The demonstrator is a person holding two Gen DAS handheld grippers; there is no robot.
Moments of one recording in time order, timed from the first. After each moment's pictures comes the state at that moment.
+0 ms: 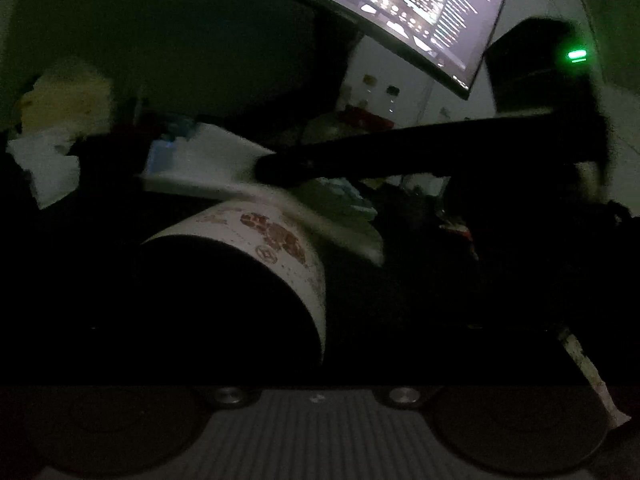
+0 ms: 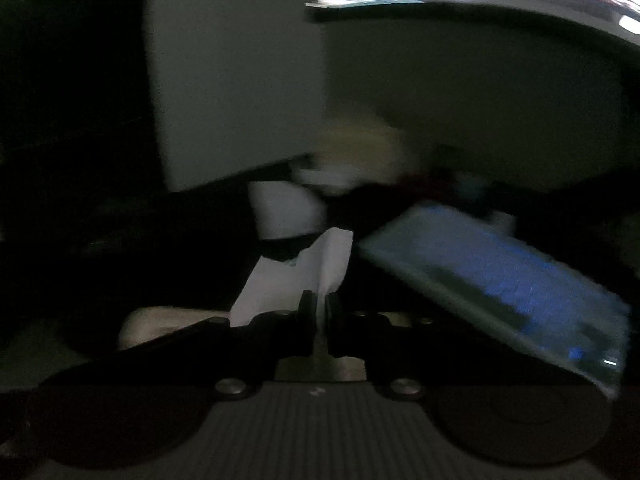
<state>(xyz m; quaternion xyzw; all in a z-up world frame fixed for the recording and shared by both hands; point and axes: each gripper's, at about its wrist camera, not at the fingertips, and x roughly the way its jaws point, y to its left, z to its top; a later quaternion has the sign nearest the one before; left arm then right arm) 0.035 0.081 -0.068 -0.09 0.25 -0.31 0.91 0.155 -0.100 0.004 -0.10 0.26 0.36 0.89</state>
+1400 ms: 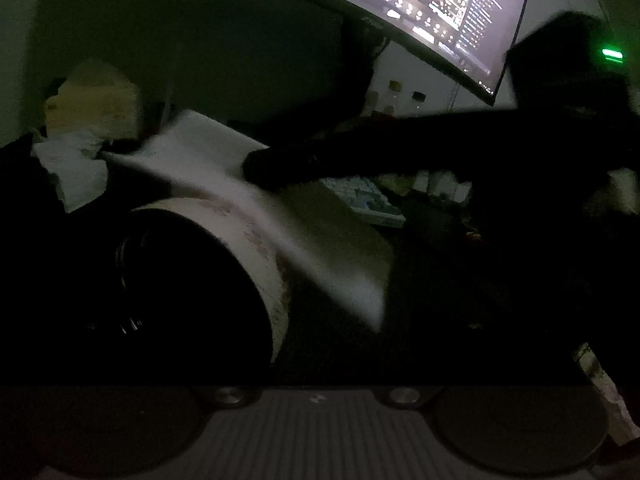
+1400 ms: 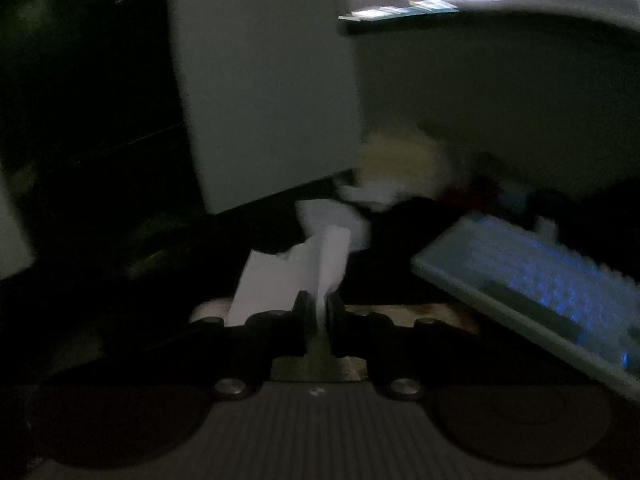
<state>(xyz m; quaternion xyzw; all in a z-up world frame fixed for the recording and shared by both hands) 0.052 0.072 -0.063 -0.08 0.25 -0.27 0.93 0.157 -0.097 0.001 -0.04 0.25 0.43 0.87</state>
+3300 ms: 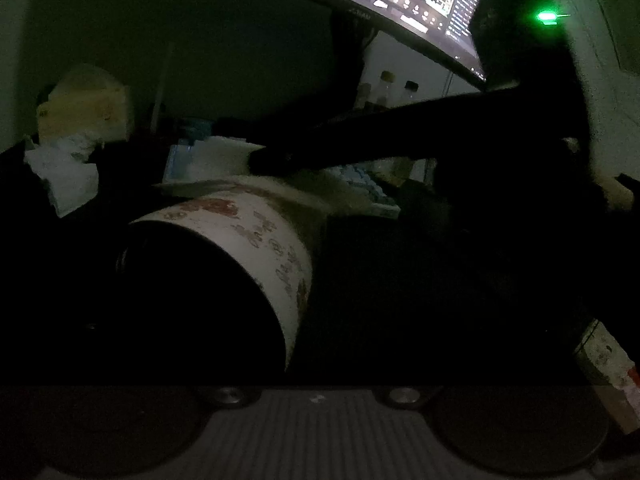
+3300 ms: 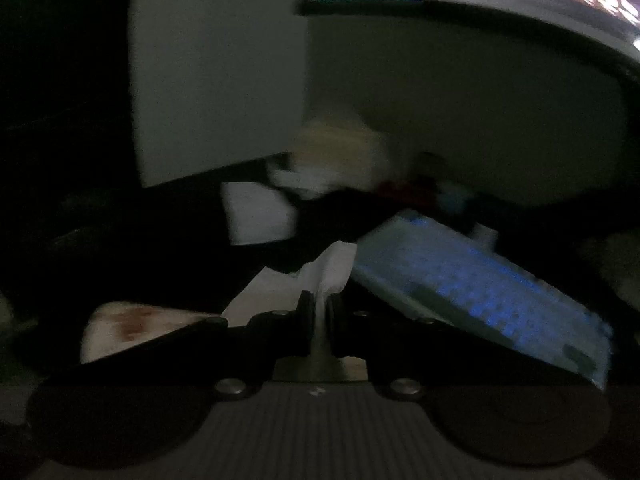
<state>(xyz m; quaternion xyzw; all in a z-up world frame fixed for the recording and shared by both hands) 0.042 0.067 -0.064 -0.06 0.26 -0.27 0.93 0.166 -0.084 0.001 -0.12 0.25 0.34 0.90</state>
